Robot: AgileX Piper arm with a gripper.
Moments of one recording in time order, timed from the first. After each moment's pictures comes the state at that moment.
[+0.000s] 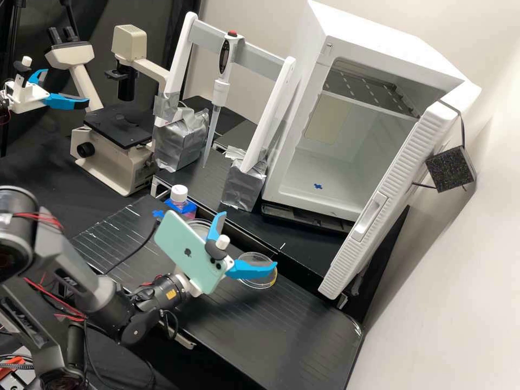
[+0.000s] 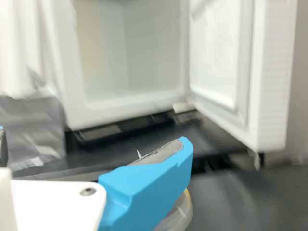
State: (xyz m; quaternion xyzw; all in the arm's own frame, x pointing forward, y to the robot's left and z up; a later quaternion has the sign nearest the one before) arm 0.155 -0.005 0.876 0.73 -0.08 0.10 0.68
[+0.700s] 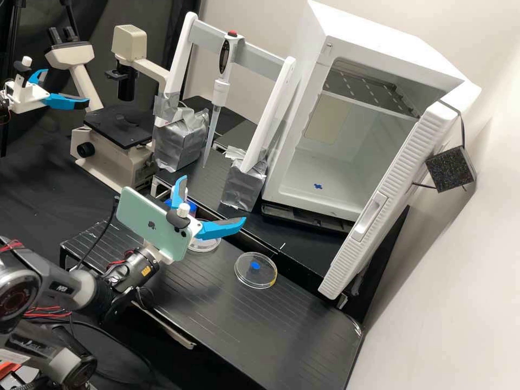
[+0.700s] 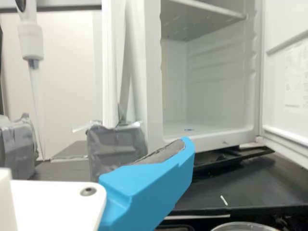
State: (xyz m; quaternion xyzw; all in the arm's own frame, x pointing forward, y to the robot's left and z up) arm 0.168 0.041 0.835 0.73 0.00 0.14 0.67
